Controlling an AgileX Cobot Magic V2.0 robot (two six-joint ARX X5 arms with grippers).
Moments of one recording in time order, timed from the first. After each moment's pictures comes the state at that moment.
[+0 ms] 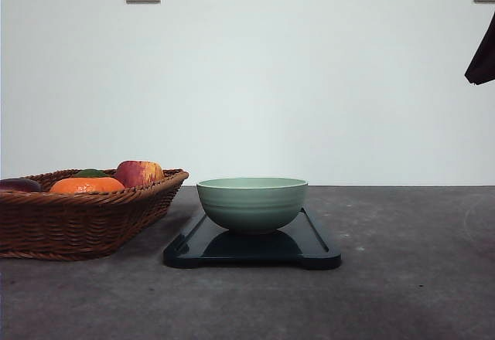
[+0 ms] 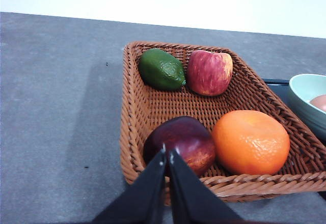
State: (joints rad) left_arx -0.05 0.00 0.05 -0.22 0.10 -0.09; right_arx 0.44 0.66 0.60 -0.51 -0.07 0.21
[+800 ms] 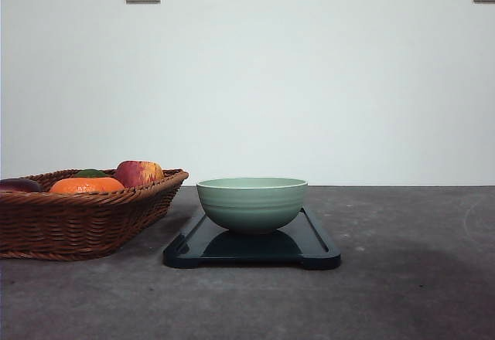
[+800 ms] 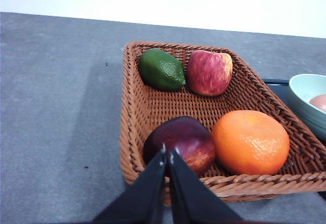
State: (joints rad) left_arx -0.05 0.00 0.05 -0.22 0.10 -0.09; right_arx 0.19 0.25 0.20 -0.20 0.13 0.01
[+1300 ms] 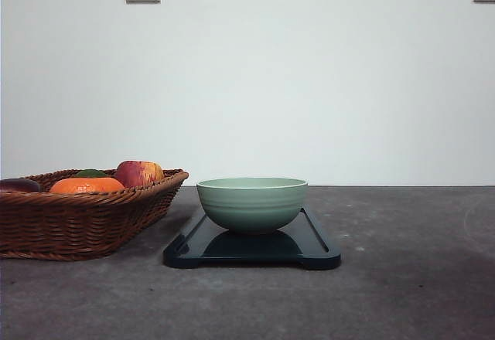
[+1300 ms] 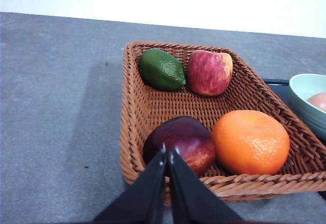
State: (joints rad) left_arx -0.05 0.00 0.05 -0.22 0.10 -0.09; right_arx 0.12 0.00 0.02 -0.17 0.13 0.00
